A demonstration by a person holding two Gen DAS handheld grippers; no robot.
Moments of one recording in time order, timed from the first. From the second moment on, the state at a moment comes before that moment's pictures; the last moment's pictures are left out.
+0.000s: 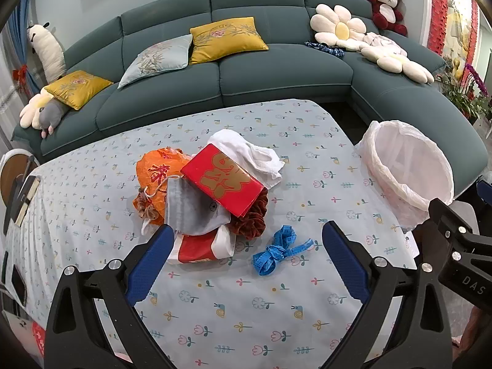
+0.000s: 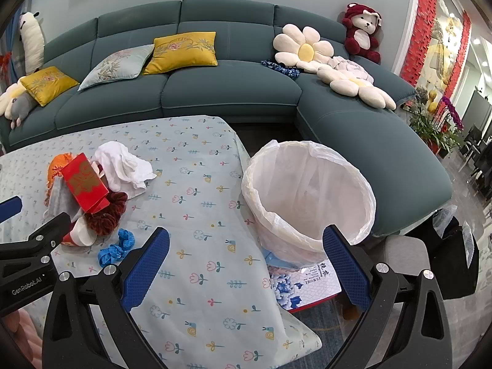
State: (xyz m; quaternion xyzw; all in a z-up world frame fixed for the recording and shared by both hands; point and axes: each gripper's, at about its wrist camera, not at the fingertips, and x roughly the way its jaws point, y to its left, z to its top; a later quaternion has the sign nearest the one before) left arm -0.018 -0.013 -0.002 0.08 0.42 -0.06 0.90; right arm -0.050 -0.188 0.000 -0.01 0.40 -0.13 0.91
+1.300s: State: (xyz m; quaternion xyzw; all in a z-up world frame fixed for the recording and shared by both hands) left arm -0.017 -0.010 0.006 0.06 0.41 -0.07 0.91; right arm -0.049 -0.178 0.000 -0.02 0.40 -0.13 0.91
